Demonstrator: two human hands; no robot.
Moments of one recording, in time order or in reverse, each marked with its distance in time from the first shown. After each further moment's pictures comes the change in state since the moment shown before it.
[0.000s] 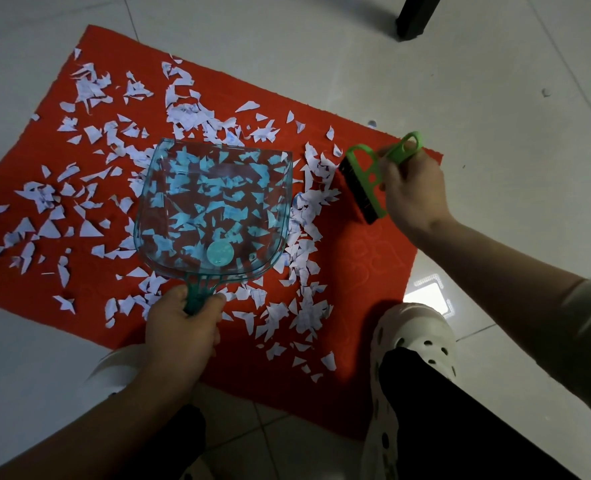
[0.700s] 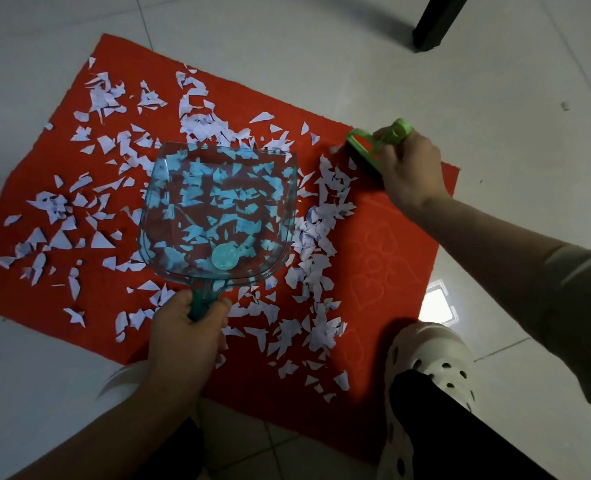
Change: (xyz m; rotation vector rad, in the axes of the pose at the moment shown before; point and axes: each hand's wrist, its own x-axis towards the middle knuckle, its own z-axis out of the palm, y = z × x) left_hand 0.017 0.008 -0.006 -0.059 0.035 -0.050; right_hand 0.044 -0.027 0.018 -0.098 -0.042 -0.054
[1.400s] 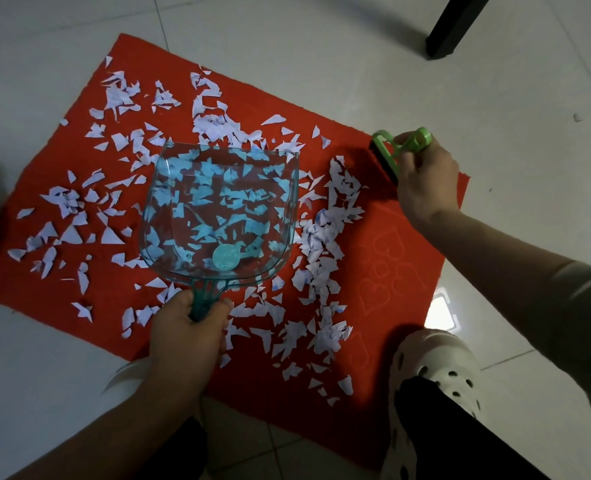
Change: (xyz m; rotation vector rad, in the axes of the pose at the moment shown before) left_hand -0.001 0.000 -0.006 -0.045 0.035 0.000; right_hand -0.008 0.000 0.003 0.009 0.120 0.015
